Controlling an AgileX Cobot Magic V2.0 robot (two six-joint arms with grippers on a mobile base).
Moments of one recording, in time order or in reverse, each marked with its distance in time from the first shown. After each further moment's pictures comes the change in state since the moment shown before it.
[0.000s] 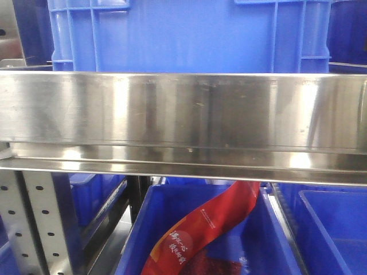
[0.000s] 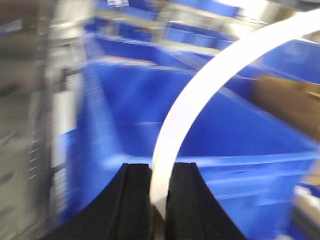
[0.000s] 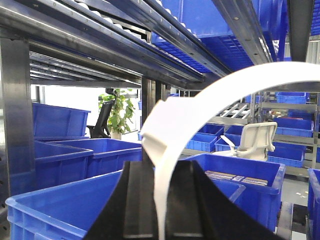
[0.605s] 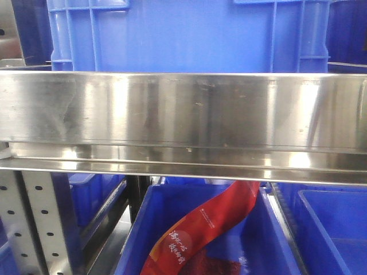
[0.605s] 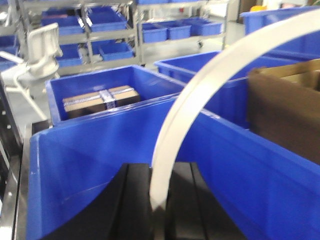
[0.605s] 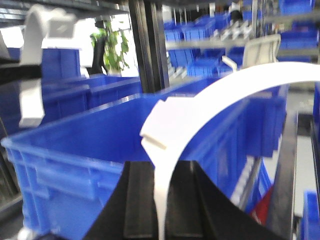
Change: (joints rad) left arm -0.111 0.593 -0.510 0.238 -0.075 0.015; right arm 0.000 0.042 0.000 0.137 0.242 0.000
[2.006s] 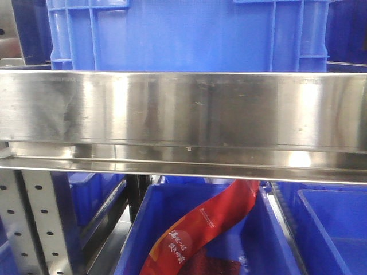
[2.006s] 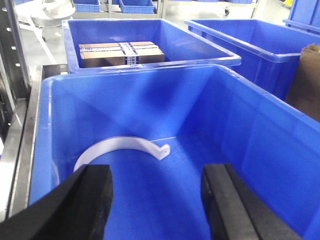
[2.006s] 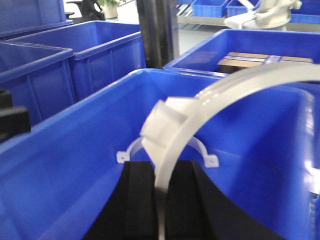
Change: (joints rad) left arm 0.096 0.161 -0.079 -0.110 0.052 -0.006; right arm 0.022 0.826 -0.579 0.017 -0.026 -0.027
